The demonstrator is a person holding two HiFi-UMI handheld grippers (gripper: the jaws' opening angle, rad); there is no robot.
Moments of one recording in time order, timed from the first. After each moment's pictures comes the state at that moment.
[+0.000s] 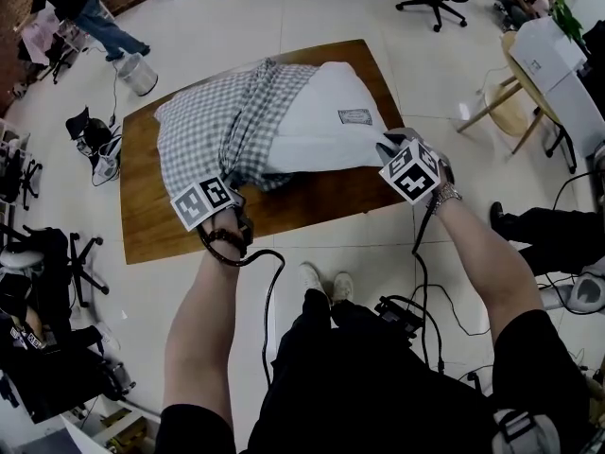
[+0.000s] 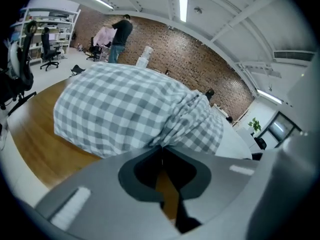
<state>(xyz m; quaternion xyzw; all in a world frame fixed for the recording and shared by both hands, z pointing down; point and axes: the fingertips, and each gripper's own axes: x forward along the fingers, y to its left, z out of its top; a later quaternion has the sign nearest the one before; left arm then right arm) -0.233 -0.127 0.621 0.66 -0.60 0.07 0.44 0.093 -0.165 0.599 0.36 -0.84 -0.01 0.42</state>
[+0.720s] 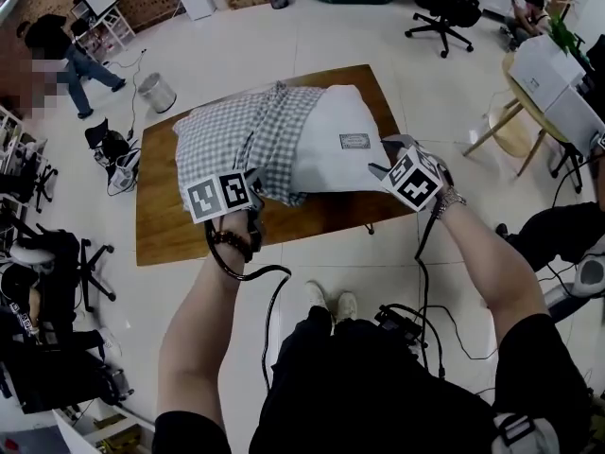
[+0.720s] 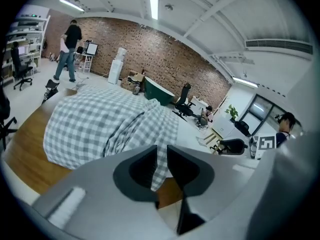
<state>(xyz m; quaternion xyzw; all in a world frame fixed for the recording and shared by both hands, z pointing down) -0.137 -0.072 0.528 0.75 -0.53 0.11 0.37 0.096 -0.103 0.563 0.29 -0.87 -0.05 0.39</state>
